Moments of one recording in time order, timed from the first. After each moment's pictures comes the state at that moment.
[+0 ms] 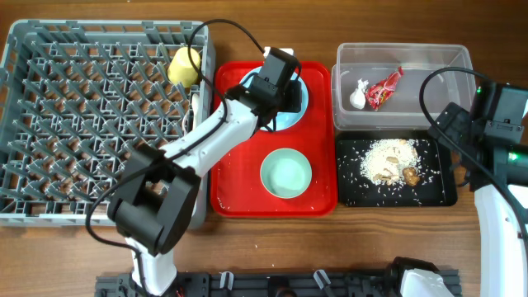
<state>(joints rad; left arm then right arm) -0.60 1.96 1.40 -0.31 0.01 -0.47 -0.19 1.15 1.14 -0.98 0.35 0.37</state>
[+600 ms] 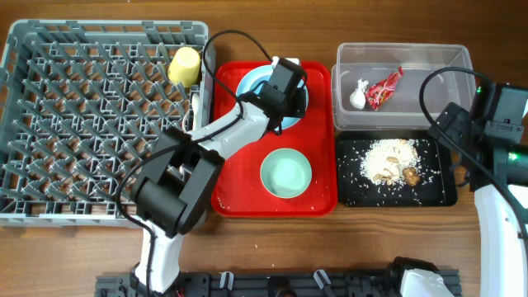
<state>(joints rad) -0.61 2.11 1.40 -0.17 -0.02 -0.46 -0.19 1.15 1.14 -0.98 0.35 0.37</state>
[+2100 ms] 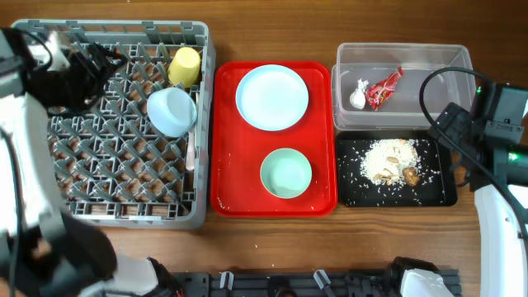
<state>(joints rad) 0.41 1.64 1.56 -0.97 0.61 -0.34 -0.19 1.15 1.14 -0.98 0.35 0.37</state>
